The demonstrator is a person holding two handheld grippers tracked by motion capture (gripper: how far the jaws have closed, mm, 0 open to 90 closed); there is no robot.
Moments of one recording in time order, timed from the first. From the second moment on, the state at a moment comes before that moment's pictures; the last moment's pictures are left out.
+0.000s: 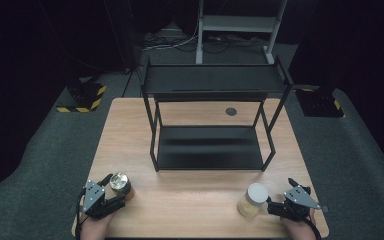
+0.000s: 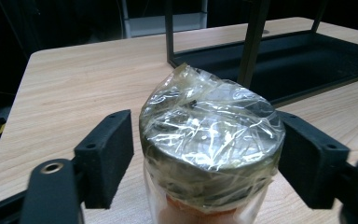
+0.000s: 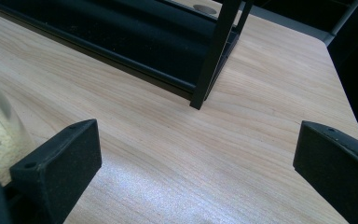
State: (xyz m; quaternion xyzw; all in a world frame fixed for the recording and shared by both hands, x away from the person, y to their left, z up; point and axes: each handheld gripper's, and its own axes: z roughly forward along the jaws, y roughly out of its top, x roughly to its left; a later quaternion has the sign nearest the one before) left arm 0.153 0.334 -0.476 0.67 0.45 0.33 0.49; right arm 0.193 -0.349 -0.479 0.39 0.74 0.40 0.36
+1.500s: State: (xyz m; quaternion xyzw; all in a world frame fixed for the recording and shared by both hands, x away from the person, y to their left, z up) left arm 0.163 0.292 -0.456 0.69 0.38 0.30 0.54; right arm 0.195 -0.349 -0.478 0.39 0.75 0.40 0.36
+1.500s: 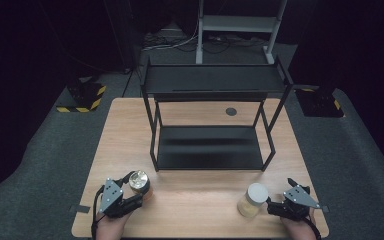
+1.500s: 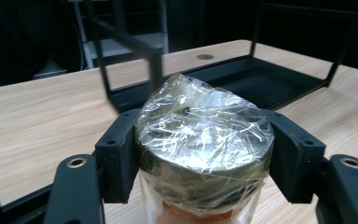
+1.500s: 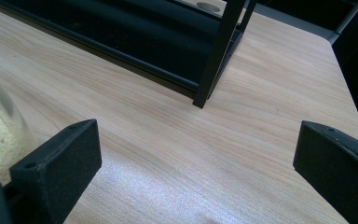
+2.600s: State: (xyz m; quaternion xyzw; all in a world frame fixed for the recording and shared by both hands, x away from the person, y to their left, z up) left arm 0.212 0.246 -0.407 0.69 0.33 0.29 0.57; right arm 0.195 -0.350 -0.478 0.39 0.75 0.40 0.36
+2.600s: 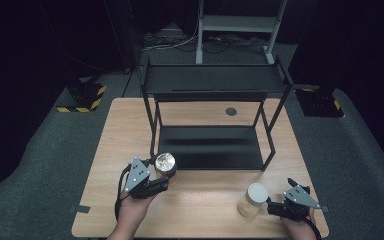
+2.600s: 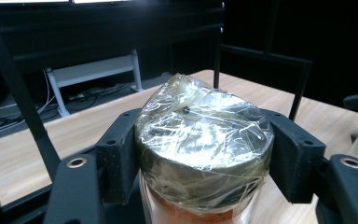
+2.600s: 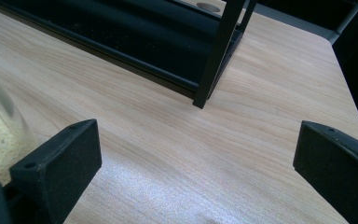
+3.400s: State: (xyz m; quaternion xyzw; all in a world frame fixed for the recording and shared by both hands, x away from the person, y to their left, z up) left arm 0.250 0.230 -0.351 0.68 0.31 0.31 0.58; right arm 0.195 -0.351 -0.478 0.39 0.75 0.40 0.36
